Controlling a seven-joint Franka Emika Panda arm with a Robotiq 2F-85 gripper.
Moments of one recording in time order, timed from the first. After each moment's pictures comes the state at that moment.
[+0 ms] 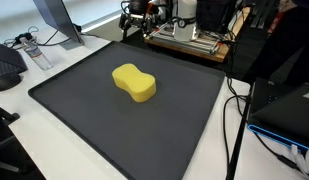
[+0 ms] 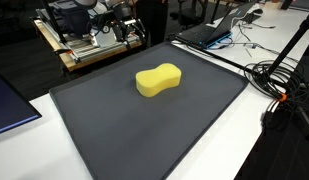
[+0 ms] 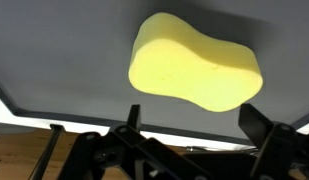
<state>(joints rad) -0.09 -0.05 -0.36 -2.61 -1.80 3.43 1.21</state>
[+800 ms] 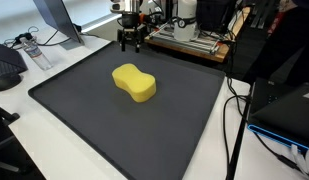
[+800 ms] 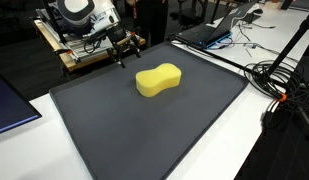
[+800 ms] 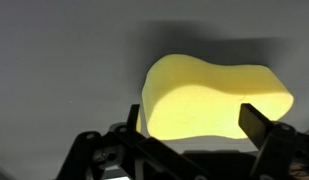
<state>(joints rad) -0.13 0.26 -0.44 -2.44 -1.82 3.65 1.34</state>
